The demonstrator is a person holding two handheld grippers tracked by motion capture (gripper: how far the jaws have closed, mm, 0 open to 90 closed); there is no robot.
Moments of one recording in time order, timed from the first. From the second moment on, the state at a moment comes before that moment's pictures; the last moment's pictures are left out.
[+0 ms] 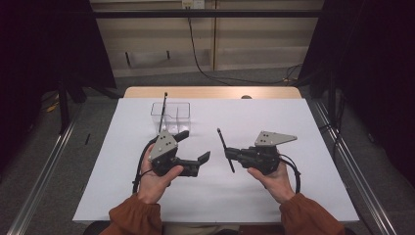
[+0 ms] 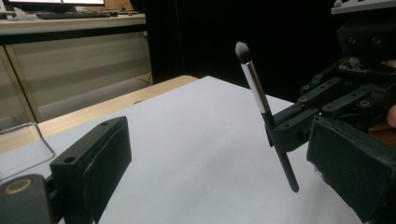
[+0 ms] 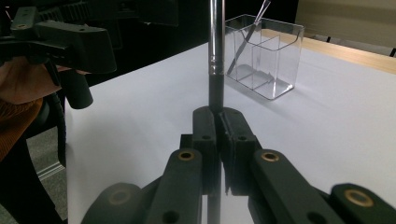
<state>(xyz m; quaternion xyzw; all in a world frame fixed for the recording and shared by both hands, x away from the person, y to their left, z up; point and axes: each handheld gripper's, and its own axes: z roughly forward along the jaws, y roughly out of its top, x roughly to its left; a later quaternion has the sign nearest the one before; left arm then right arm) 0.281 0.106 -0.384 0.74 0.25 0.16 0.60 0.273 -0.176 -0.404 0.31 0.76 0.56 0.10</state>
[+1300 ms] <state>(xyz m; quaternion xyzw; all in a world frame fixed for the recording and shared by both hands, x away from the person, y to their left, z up) 0.294 0.067 -0.386 0.75 0.25 0.09 0.61 0.270 -0.166 -0.407 0.31 0.76 0.56 0.11</state>
